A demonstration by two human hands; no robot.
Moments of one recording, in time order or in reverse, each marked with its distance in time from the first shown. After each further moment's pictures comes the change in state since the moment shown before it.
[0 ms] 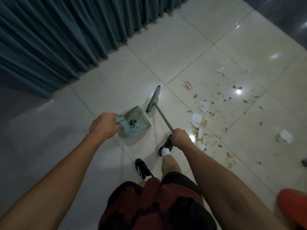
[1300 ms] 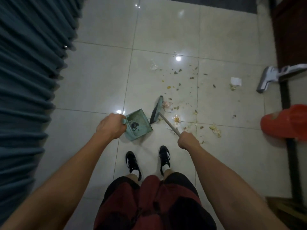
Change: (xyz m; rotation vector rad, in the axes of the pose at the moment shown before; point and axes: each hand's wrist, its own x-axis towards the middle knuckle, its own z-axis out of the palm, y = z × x) left_hand 0.261 0.327 -0.071 0.454 -0.187 0.692; right_hand 0.083 0.061 -0.181 0.410 0.027 0.578
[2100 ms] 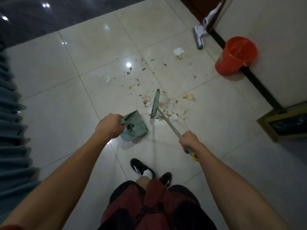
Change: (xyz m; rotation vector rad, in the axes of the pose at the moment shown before) left_hand -0.038 0.067 0.020 0.375 -0.043 0.501; right_hand -0.129 0.094 0.134 1.030 -0.003 0.385
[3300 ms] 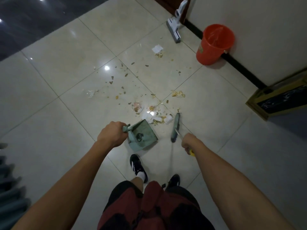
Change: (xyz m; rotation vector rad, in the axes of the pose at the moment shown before) left_hand 0.103 0.016 -0.041 -0.003 -0.151 0.200; right_hand 0.021 -0.059 -0.026 -0.050 -0.089 0.121
